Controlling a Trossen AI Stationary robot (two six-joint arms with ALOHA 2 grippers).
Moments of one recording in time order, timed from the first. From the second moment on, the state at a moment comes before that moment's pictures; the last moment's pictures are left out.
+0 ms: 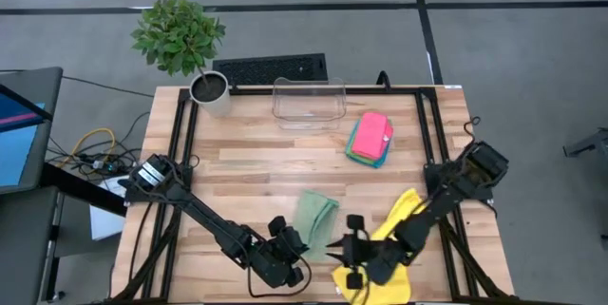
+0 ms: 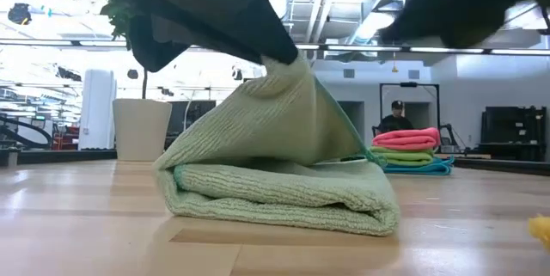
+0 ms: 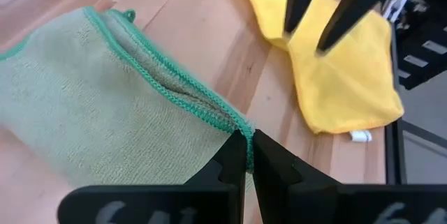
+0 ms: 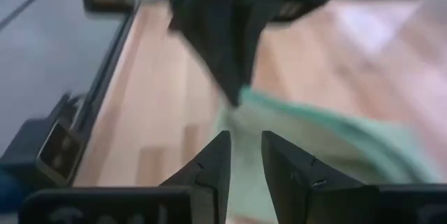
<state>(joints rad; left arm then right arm) -0.63 1.97 1.29 -0.14 -0.61 -0.86 0.77 1.80 0.98 0.14 0.69 0.42</state>
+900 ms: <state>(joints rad) -0.59 2.07 1.31 0.06 -0.45 -0.78 0.57 1.84 0.98 0.22 0.63 0.32</state>
